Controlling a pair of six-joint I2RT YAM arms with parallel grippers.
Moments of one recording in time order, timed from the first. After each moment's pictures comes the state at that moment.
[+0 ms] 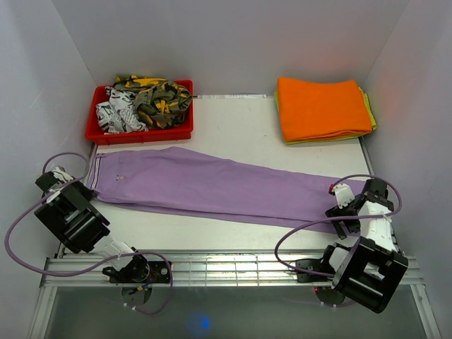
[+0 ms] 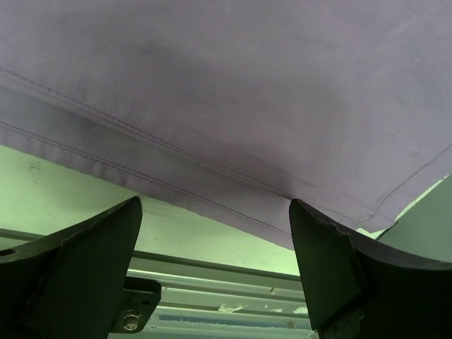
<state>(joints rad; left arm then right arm) 0.86 1.60 0.81 -0.15 0.35 -0.14 -0.48 1.04 0.52 -0.79 -0.10 -0.97</state>
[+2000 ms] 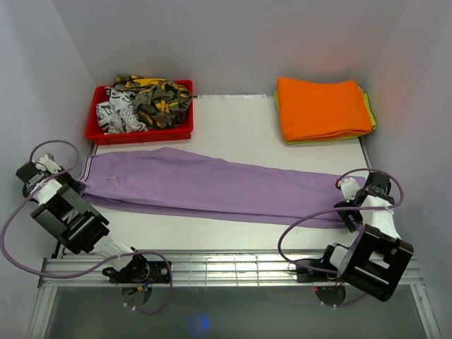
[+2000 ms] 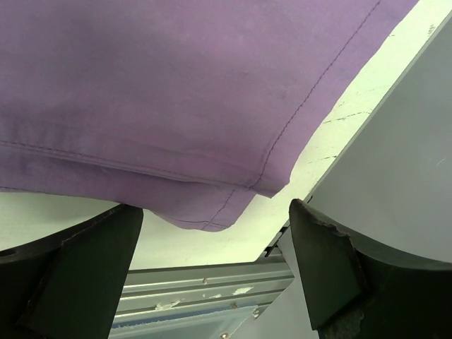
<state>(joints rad) 0.90 1.60 1.02 -0.36 0.45 0.03 -0.48 1.14 0.54 -0.60 0.09 -1.00</state>
